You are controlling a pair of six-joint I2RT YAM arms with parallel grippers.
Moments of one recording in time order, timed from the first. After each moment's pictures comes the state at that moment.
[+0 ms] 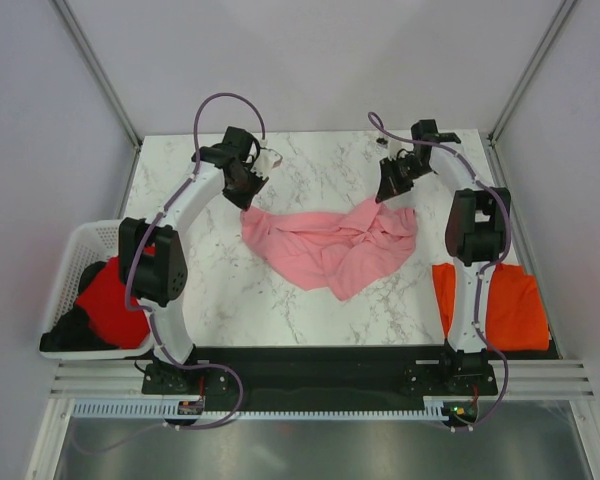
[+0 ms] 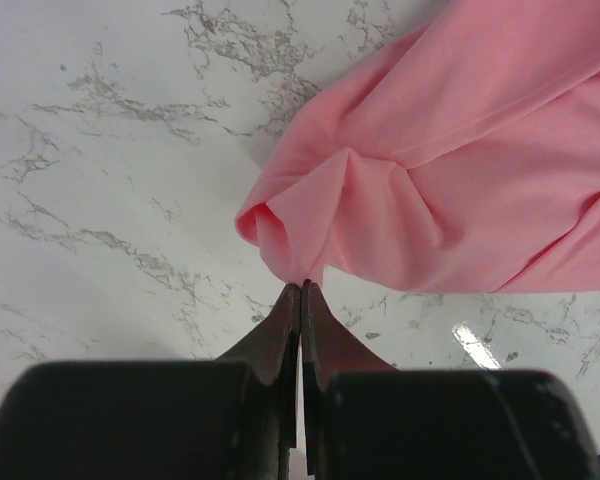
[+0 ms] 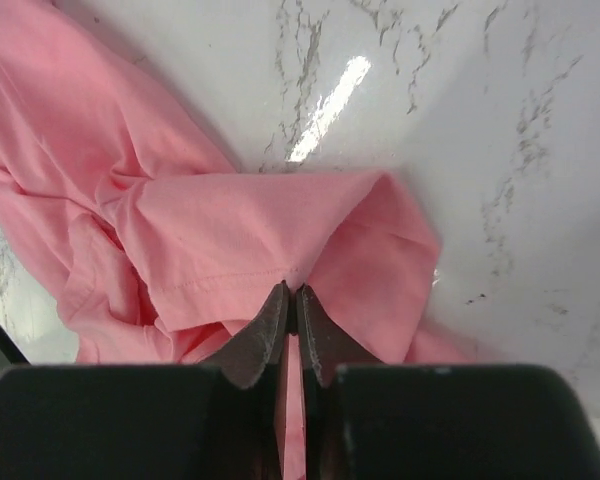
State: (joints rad) left arm -0.32 1.89 1.66 -0.89 0.07 0.39; right arm 0.06 2.30 1.97 -0.97 -0.67 -0.34
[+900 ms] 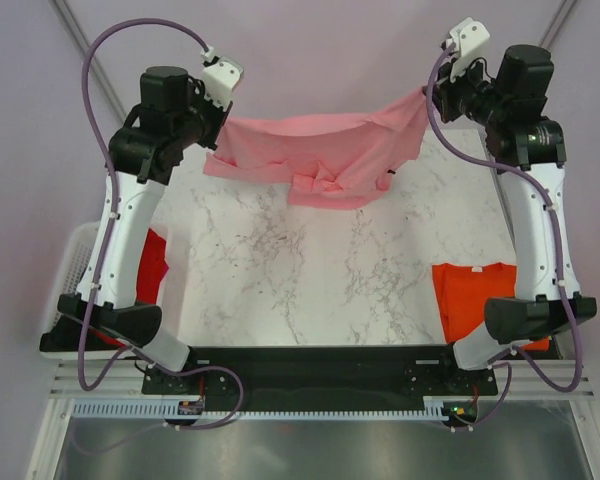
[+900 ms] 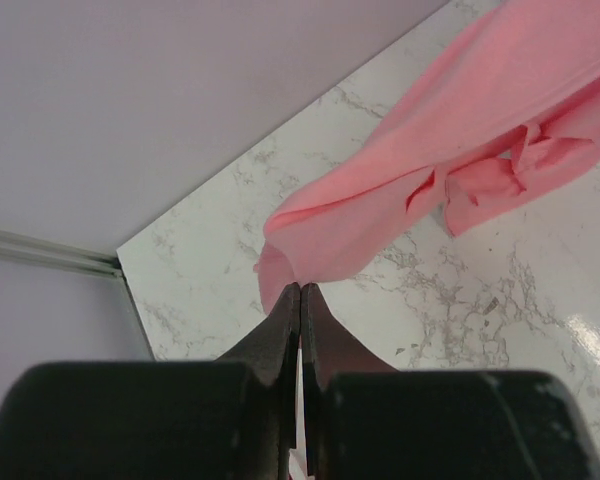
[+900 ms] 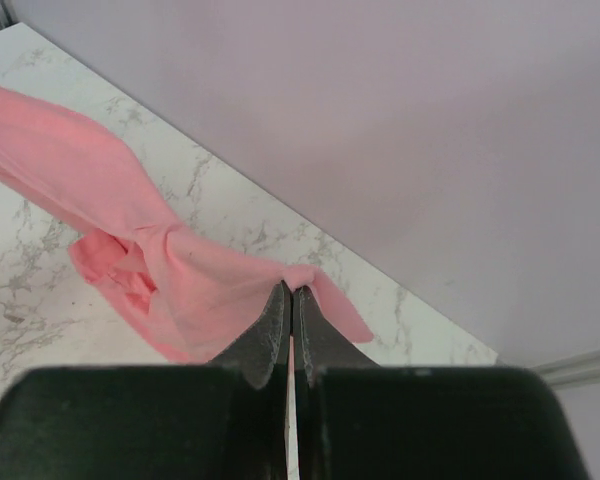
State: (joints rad) left arm -0.30 1.59 2.08 -0.90 0.02 0.40; right arm 0.06 1.61 2.07 -0.65 -0.44 -0.33
